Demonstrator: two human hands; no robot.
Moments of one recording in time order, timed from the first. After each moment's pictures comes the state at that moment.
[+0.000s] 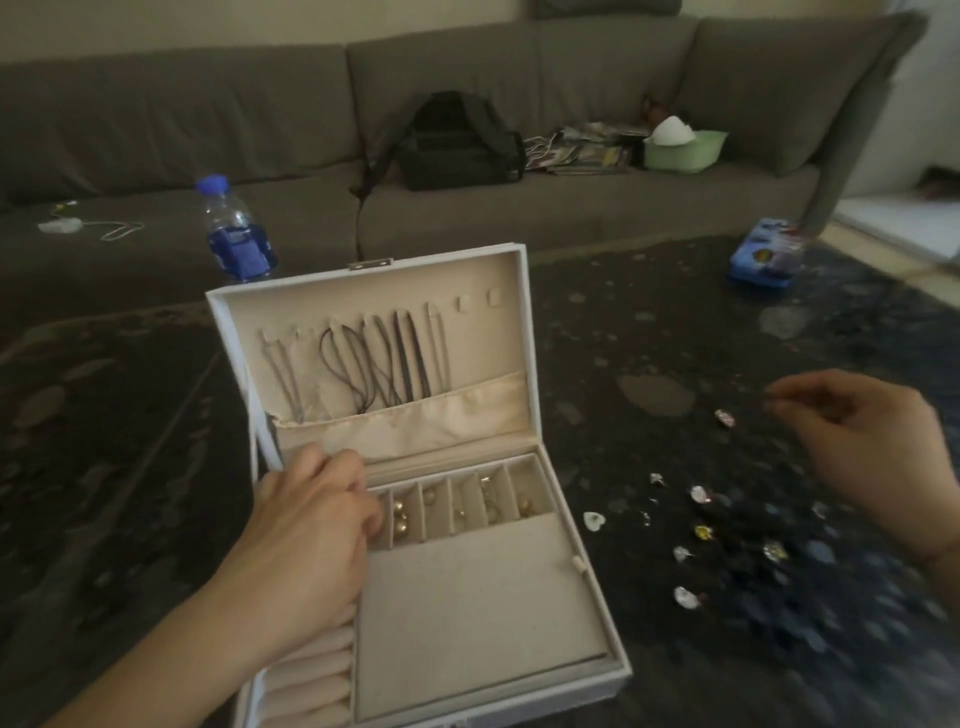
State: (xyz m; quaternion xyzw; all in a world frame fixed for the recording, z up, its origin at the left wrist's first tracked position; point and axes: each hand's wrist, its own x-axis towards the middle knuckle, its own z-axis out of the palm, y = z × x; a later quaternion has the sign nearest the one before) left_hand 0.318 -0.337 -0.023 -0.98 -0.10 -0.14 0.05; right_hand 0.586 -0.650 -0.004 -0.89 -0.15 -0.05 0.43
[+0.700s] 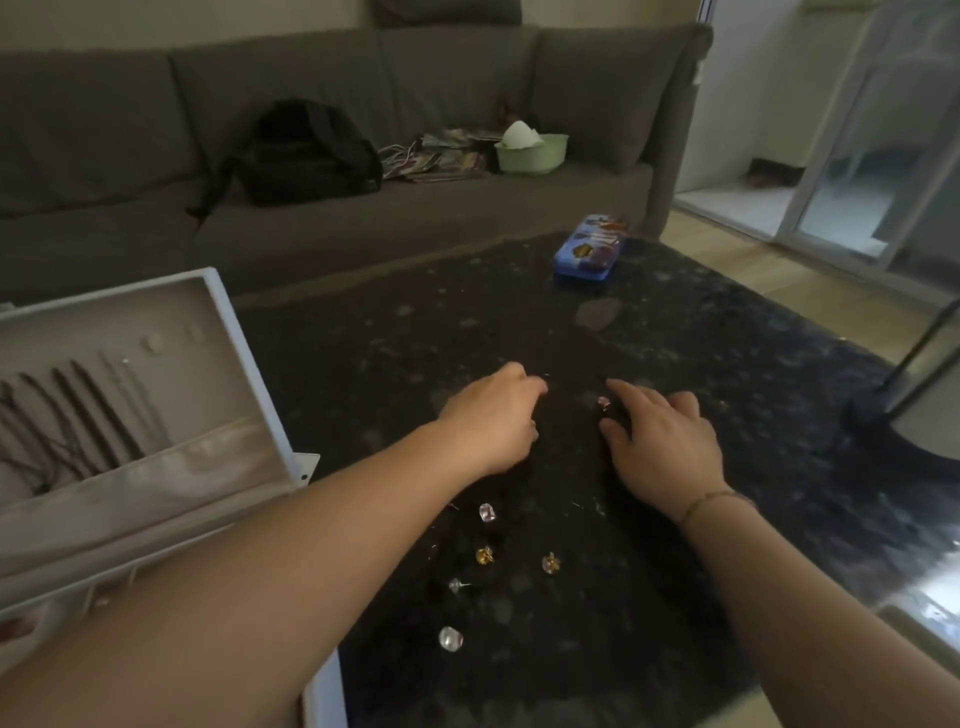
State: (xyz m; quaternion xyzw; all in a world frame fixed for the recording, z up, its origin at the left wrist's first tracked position) left_hand 0.612 -0.531 -0.020 -0.99 -0.02 0.05 -0.11; right_hand 0.656 -0.702 -0.055 -0.98 -0.15 0.01 0.15
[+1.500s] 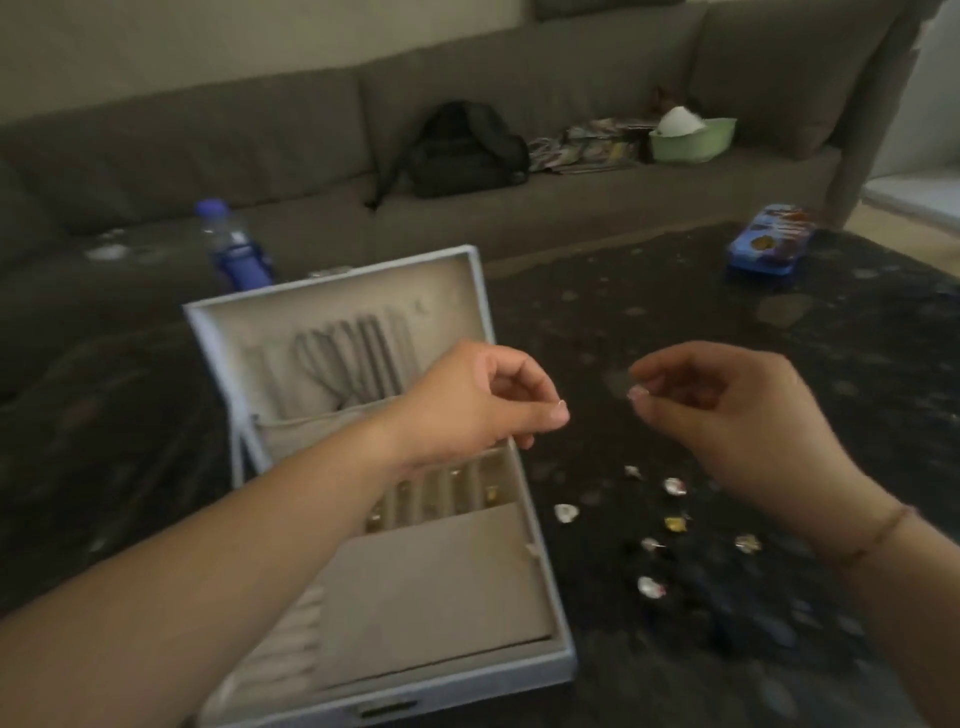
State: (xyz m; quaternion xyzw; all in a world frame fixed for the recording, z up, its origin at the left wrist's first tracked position) left_hand 0.449 -0.426 0.043 -0.85 -0.12 -0.04 -0.51; right_hand 0.549 -0.621 0.020 -0.78 -0.30 0.06 0.54
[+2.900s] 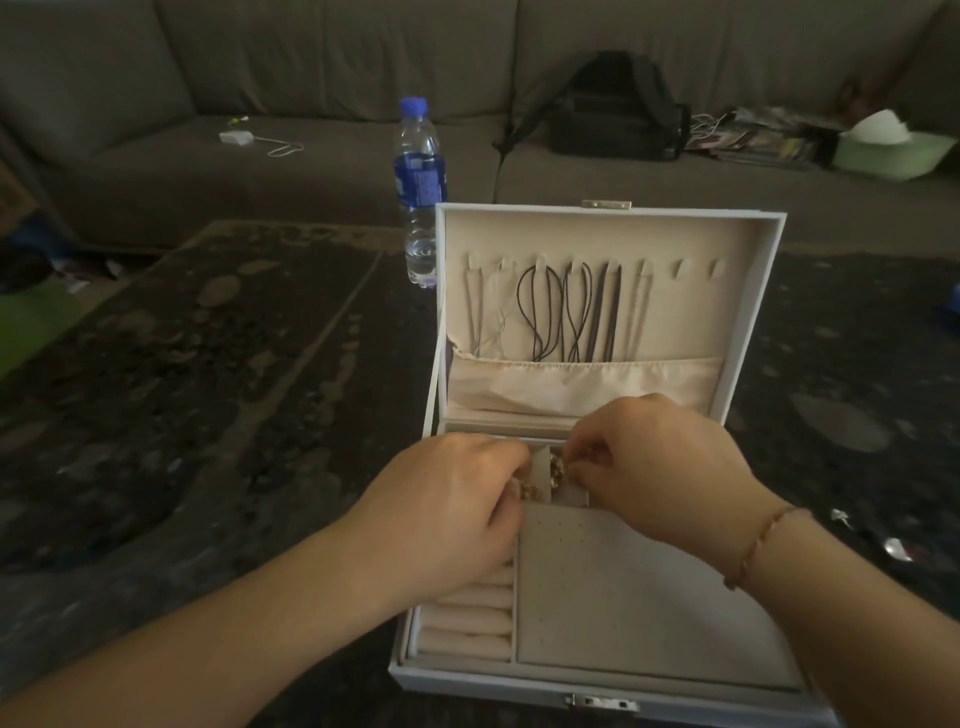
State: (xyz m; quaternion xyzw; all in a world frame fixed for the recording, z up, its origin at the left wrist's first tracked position) left_hand 0.287 -0.344 -0.016 -0.97 -0.13 -0.16 -0.16; right_hand 0.446 -0.449 0.007 -0.85 -0.51 0.08 0.08
